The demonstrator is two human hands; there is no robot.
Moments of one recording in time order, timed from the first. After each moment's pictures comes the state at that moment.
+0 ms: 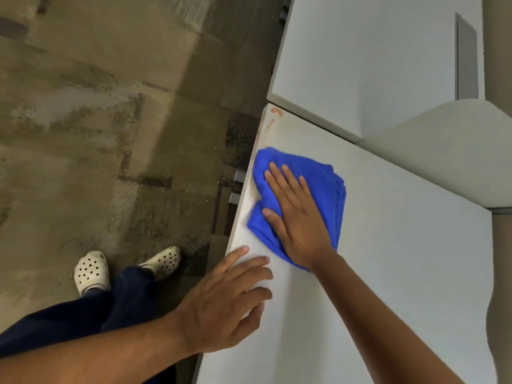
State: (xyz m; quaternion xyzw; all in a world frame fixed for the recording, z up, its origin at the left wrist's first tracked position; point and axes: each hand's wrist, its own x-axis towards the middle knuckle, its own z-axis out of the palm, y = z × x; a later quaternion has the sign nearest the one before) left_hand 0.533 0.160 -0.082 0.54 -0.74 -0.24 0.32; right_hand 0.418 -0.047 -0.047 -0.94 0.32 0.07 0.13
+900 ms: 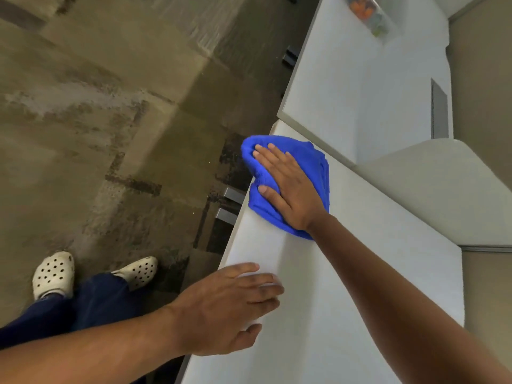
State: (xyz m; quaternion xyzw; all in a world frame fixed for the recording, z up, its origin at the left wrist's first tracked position) left_hand 0.540 0.154 -0.067 0.48 -0.82 -0.20 0.24; right_hand 0.461 -0.106 -0.043 -0.97 0.19 0.05 0.12
